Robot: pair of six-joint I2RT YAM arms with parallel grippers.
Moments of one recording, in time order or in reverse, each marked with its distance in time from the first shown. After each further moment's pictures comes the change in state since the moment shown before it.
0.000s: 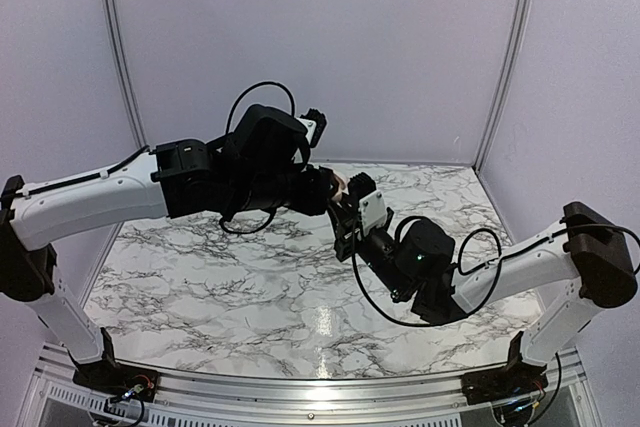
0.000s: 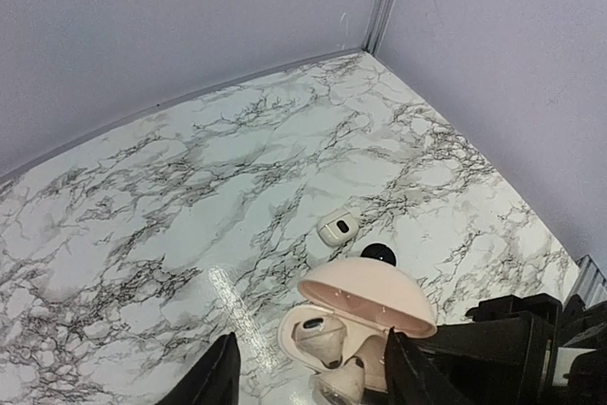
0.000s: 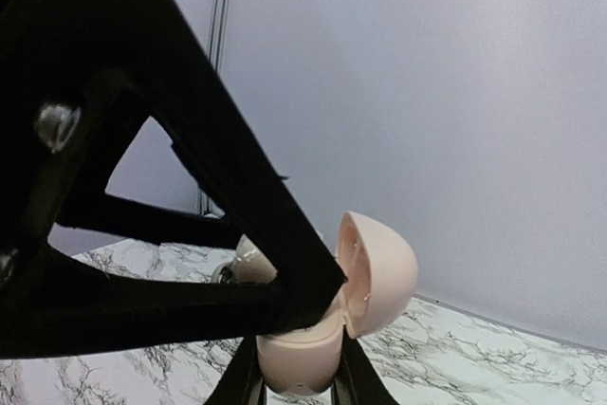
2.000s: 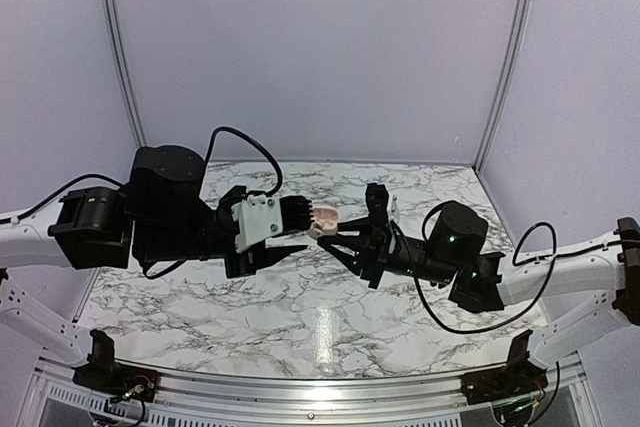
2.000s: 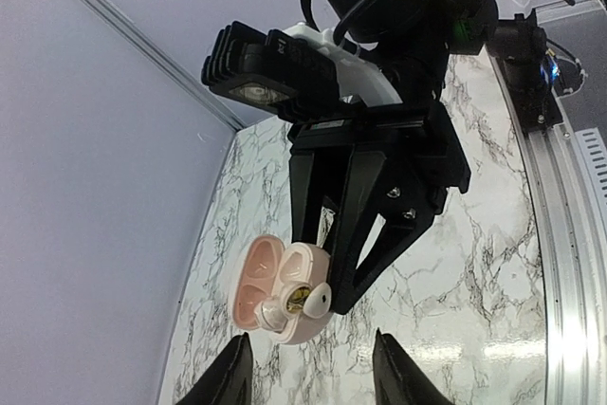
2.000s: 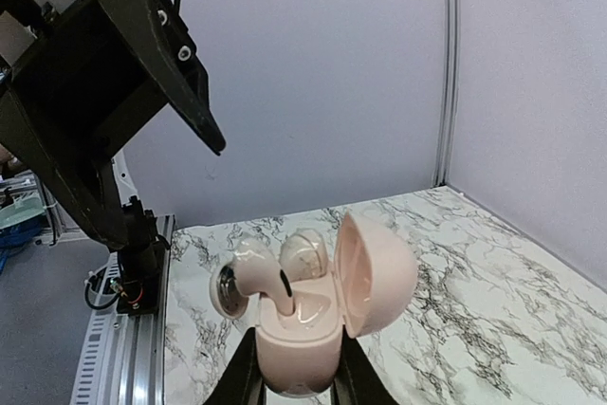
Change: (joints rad) left arm -0.174 -0.434 -0.409 0.148 0.195 0.976; right arm -0.101 -0.285 -0.078 -0.346 -0.750 0.269
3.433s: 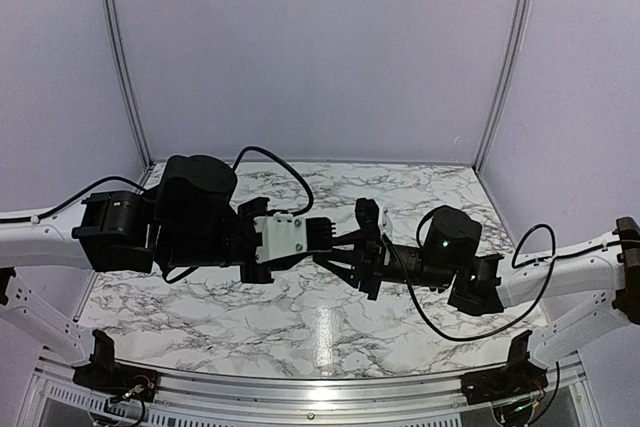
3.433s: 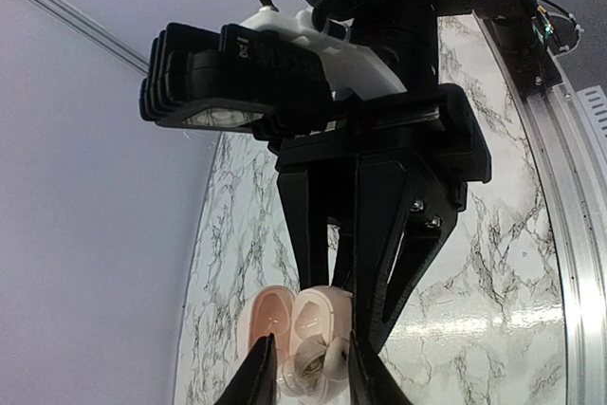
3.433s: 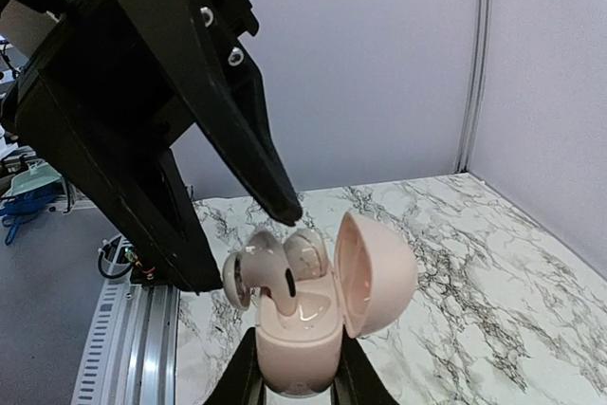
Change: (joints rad) left arm -0.001 0.086 0.016 0.007 -0.006 0.089; right arm 0.034 0.004 0.000 -0.067 -0.043 -0.049
